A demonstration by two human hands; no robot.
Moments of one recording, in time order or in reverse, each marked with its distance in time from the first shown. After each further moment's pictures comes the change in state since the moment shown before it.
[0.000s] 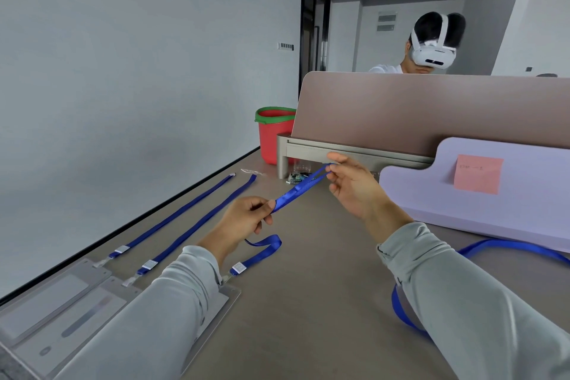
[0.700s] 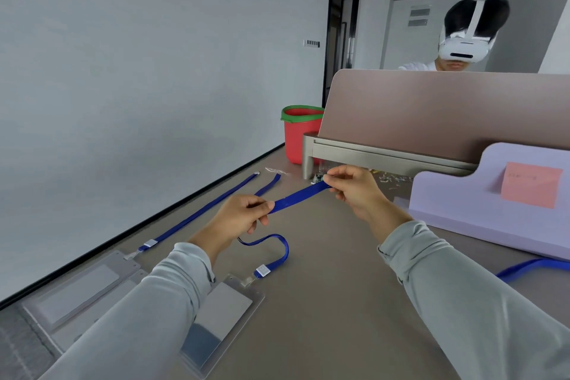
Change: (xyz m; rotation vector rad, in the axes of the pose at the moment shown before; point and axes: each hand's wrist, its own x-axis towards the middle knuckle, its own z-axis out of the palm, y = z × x) left_hand -0.004 -0.010 -0.044 0.022 0.030 -0.062; right_hand 0.040 0.037 0.023 -0.496 0.031 -0.052
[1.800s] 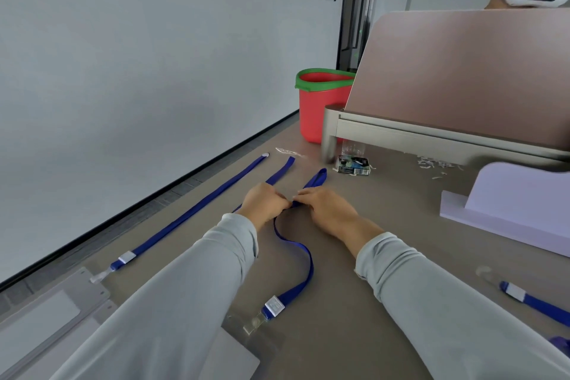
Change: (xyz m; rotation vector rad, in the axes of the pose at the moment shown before) left_hand 0.143 -0.064 0.032 0.447 -0.032 -0.312; right_hand 0.090 0.109 0.076 -1.060 -0.484 -0.337
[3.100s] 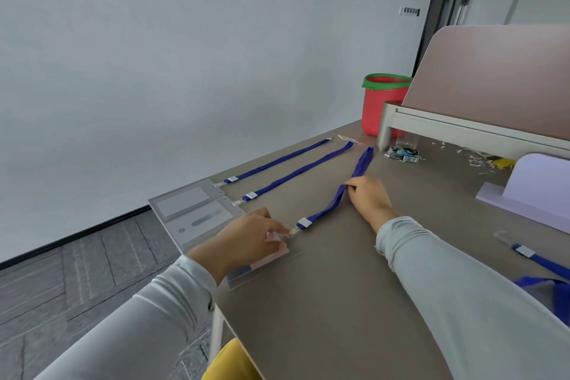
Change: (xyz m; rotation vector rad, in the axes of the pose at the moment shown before) left_hand -0.259 -0.100 -0.019 0.339 0.026 0.196; right_hand -0.086 -0.069 0.004 0.106 0.224 0.109
